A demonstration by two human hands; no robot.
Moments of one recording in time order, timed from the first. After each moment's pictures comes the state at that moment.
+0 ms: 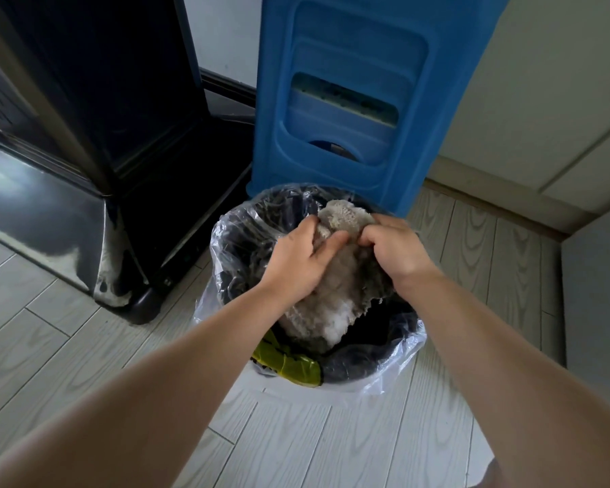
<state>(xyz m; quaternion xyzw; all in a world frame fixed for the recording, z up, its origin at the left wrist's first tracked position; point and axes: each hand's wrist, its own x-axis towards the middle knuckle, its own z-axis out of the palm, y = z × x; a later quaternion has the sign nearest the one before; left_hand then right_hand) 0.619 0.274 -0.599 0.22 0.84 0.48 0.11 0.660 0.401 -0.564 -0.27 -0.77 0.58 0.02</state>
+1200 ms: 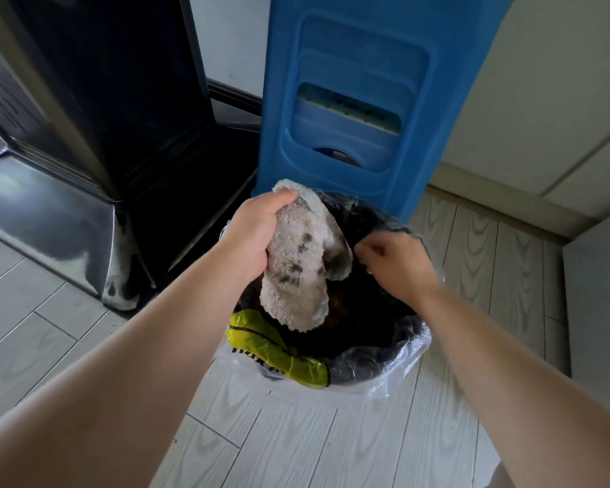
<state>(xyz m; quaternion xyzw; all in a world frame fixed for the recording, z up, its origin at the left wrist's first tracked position) 0.586 0.251 -0.553 -0.11 0.63 0.72 0.27 0.673 0.410 -0.582 -0.17 -0.94 0.29 0.02</state>
